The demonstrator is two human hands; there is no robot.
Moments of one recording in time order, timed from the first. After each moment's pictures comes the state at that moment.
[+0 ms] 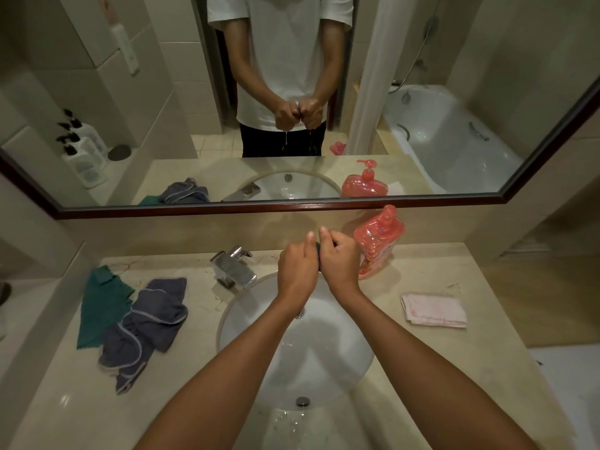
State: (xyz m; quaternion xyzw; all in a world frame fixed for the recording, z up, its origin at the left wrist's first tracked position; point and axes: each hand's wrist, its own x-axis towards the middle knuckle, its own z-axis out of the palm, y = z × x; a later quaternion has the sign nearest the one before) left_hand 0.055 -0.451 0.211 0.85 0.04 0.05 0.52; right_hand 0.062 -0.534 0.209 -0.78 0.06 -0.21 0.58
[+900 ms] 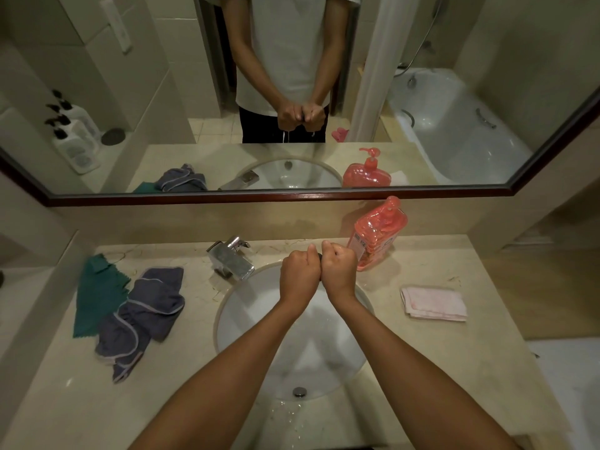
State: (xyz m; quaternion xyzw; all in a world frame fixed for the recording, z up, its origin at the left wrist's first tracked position) left_hand 0.054 -0.459 0.176 0.85 0.08 -0.01 0.52; right_hand 0.058 -0.537 0.169 -0.78 0.15 -0.13 0.60
